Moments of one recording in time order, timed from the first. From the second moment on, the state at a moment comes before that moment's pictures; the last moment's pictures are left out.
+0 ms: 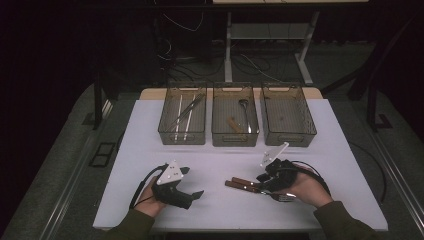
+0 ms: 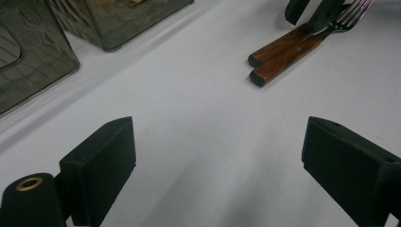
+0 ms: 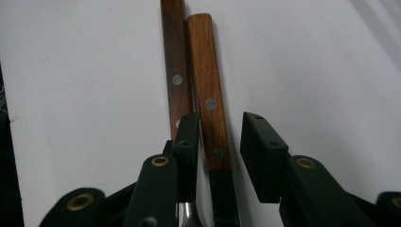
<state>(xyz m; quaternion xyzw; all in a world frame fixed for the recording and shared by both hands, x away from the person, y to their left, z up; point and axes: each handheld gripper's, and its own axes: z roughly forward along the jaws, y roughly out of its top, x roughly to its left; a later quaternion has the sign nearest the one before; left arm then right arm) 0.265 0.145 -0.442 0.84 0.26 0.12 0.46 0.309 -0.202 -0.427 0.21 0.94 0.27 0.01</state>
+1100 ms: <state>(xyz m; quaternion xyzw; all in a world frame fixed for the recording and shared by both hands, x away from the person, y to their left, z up) 0.265 0.144 -0.442 0.84 0.25 0.12 0.46 0.320 -0.163 -0.420 0.15 0.98 0.10 0.02</state>
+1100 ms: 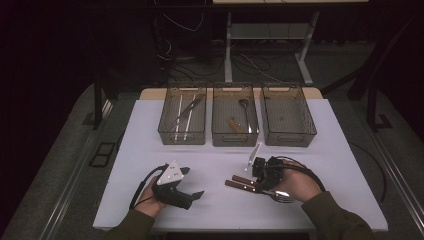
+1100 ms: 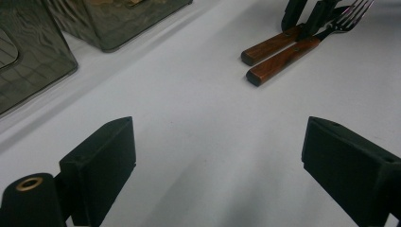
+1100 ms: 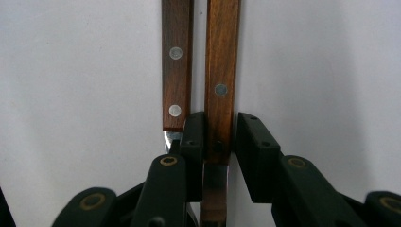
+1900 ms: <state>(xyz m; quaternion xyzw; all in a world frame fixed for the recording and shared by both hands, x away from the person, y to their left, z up) 0.265 0.145 -0.442 0.84 0.25 0.12 0.46 0.327 -0.175 -0.415 0.20 0.97 0.13 0.01</state>
